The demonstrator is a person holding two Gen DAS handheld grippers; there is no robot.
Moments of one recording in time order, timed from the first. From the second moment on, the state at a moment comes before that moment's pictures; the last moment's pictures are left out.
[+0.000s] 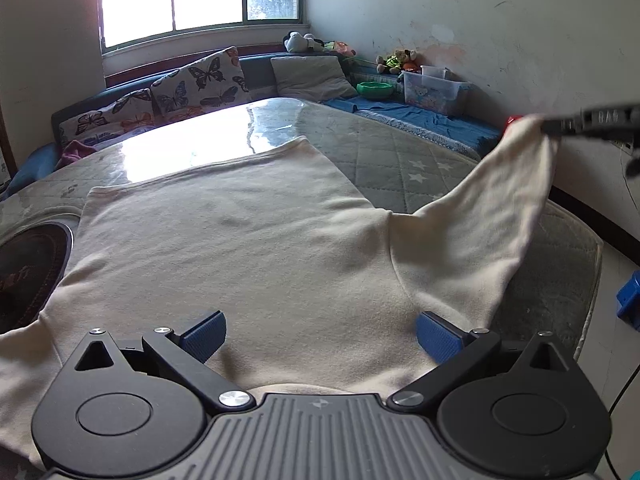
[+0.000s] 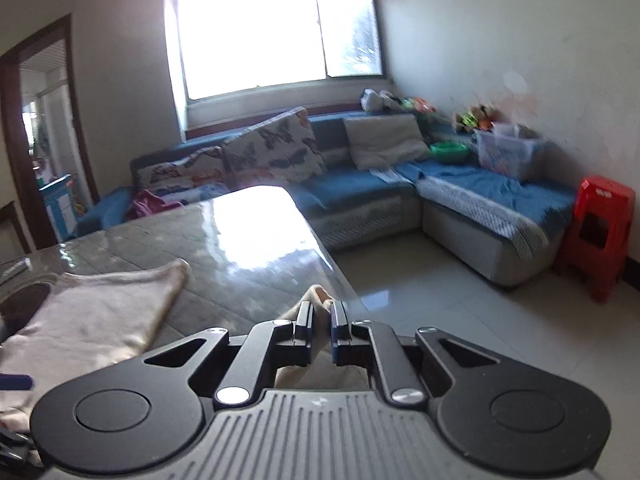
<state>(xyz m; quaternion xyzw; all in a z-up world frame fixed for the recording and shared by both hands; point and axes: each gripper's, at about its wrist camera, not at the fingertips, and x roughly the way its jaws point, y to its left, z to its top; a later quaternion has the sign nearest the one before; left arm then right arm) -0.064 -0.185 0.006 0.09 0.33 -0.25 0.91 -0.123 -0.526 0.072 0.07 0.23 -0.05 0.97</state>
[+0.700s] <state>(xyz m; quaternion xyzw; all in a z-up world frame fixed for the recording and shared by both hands) -0.082 -0.087 0.028 0.00 0.29 -0.17 0.94 -0.061 -0.285 0.150 -0.05 0.17 0.28 0.94</state>
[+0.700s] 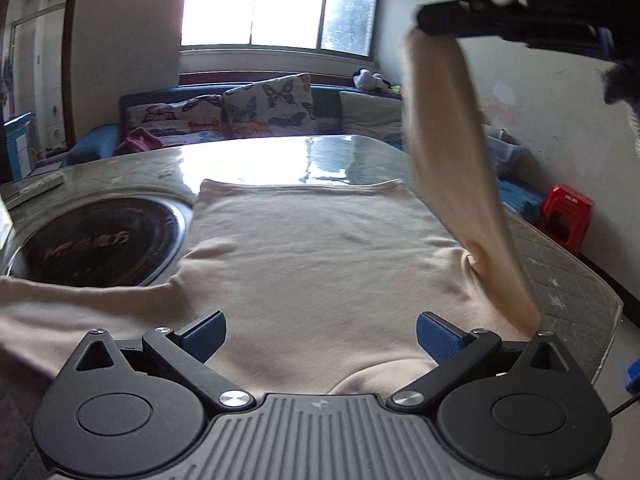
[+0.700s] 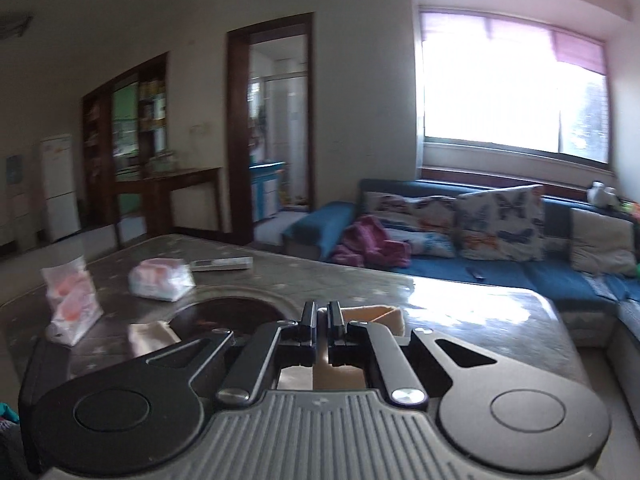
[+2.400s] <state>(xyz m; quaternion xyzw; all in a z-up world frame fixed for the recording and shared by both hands) -0.053 -0.074 0.099 -0.03 0.23 -0.15 0.96 -0.118 -0.339 0.017 -0.12 0.33 0.20 0.92</state>
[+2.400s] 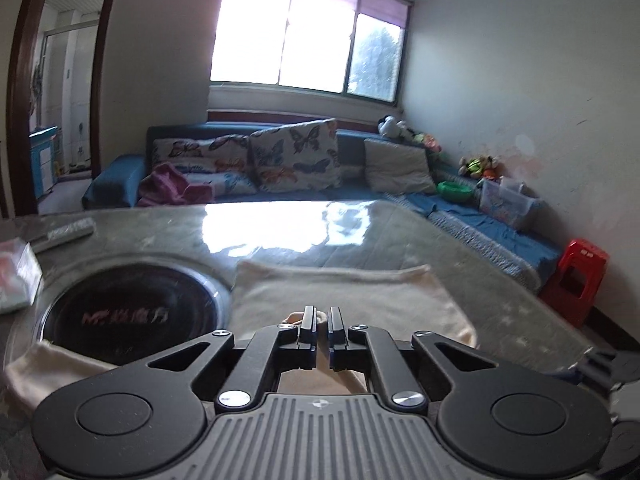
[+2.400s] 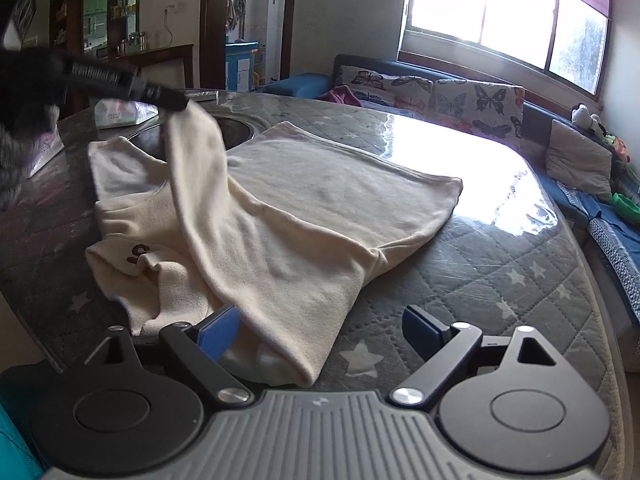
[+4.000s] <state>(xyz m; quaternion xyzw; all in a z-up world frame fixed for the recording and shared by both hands) -0.083 -0.036 0.040 -0.03 0.32 -0.14 0.94 -0.135 -0.381 0.029 -0.14 0.35 0.18 0.91</state>
